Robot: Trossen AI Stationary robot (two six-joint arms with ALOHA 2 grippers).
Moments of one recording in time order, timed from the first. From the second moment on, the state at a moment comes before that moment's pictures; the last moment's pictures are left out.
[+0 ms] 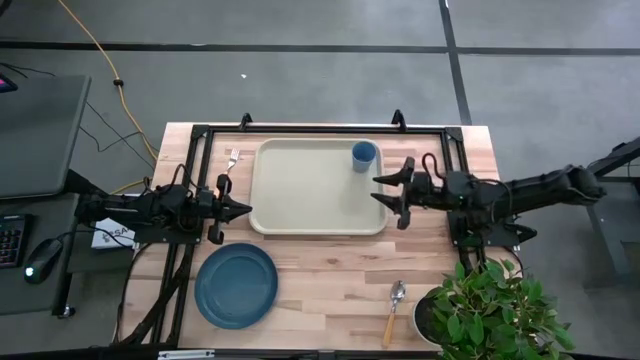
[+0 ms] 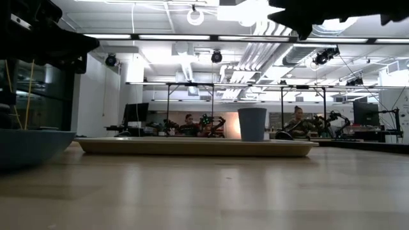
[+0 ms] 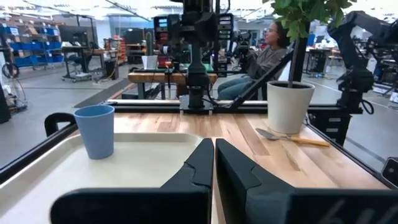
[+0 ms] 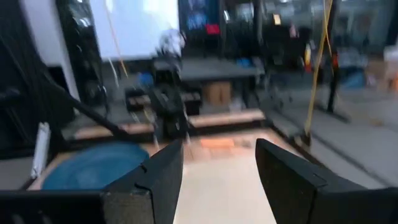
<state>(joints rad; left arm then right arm) 0.05 0.01 0.01 0.03 -0.04 -0.01 0.05 0.85 0.45 0.47 0.21 0.00</state>
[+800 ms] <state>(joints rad) 0.04 0.04 0.01 0.14 -0.10 -0.14 0.06 0.88 0.42 0.54 0.20 -0.03</state>
